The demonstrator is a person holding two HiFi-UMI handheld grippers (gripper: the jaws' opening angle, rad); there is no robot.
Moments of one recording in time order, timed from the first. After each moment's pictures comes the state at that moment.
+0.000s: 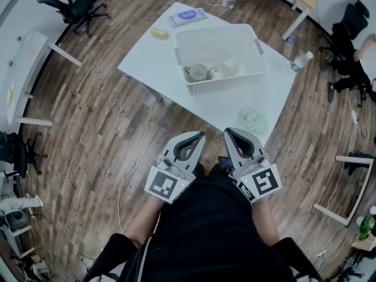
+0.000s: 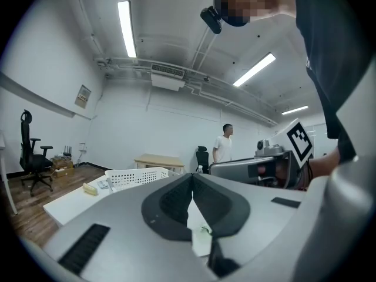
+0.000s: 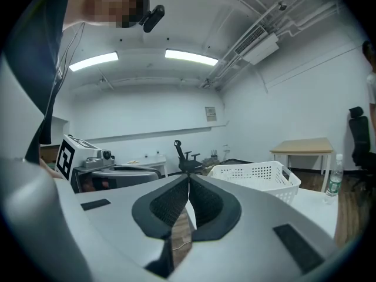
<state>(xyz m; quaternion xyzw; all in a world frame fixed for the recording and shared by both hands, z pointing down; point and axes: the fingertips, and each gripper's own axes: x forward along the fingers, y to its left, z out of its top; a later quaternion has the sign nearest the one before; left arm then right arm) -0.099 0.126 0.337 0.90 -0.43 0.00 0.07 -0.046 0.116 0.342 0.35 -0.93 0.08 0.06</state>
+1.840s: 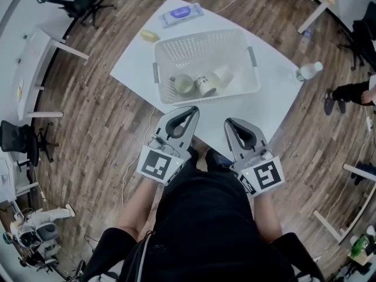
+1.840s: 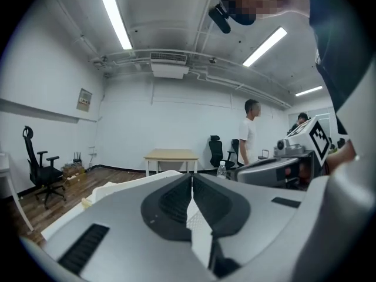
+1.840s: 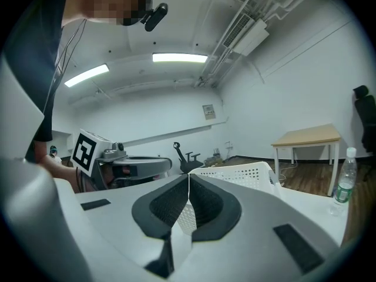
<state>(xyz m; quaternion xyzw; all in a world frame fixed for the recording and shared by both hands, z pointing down) -0.033 -0.041 0.343 0.87 -0.48 0.08 0.07 0.040 -0.021 0.359 0.32 -0.94 0.12 0.04</state>
